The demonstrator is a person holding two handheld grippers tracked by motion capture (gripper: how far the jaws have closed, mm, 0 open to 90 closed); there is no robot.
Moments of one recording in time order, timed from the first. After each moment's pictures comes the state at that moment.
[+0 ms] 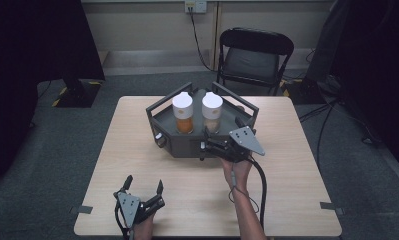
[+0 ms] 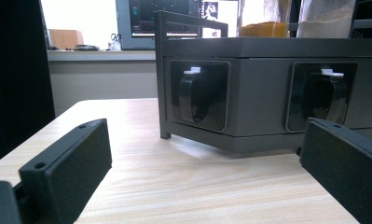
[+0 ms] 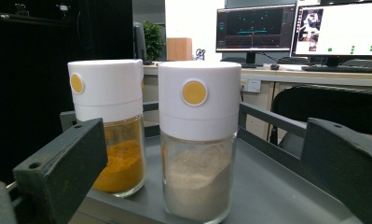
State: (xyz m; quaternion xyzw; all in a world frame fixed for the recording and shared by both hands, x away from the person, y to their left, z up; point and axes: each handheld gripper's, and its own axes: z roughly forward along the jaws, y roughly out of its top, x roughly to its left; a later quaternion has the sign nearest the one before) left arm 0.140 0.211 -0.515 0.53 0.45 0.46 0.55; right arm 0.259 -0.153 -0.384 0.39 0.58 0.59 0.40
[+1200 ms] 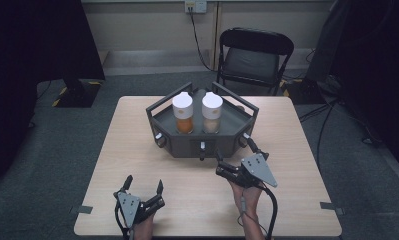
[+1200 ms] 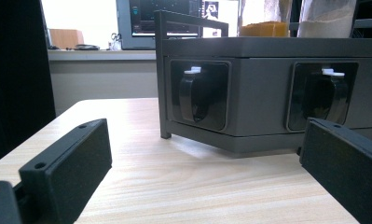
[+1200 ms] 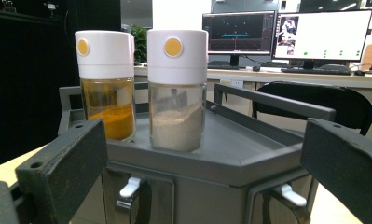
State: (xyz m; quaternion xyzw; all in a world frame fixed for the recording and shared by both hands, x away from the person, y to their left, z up) left arm 0.140 0.210 -0.515 0.53 0.46 0.46 0.55; right arm 0.202 -0.170 -0.419 0.40 0.57 0.58 0.43
